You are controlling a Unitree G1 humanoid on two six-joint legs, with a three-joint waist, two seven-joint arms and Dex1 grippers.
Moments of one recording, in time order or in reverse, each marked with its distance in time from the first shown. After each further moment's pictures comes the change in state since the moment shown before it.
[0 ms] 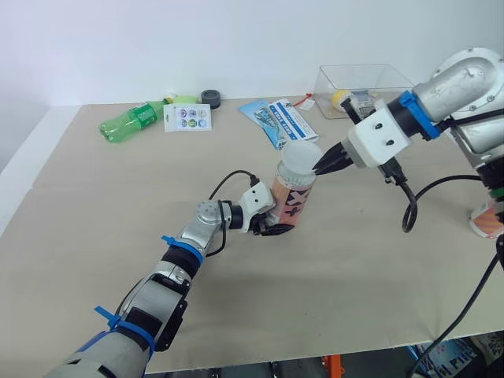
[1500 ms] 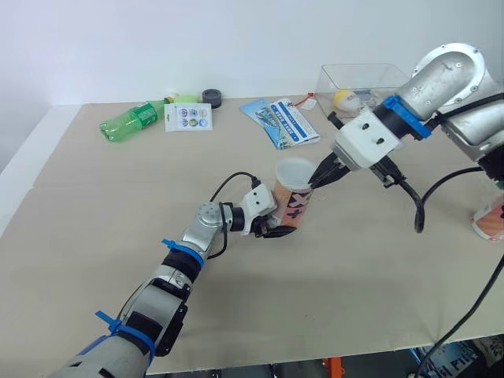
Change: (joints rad) left arm 0.034 -0.016 0.006 -0.056 0.010 0.021 0.002; right arm -0.164 -0.035 0.322 -0.005 0.212 0.071 0.003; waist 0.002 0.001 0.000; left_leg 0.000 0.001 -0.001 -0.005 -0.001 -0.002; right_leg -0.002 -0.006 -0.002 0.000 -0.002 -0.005
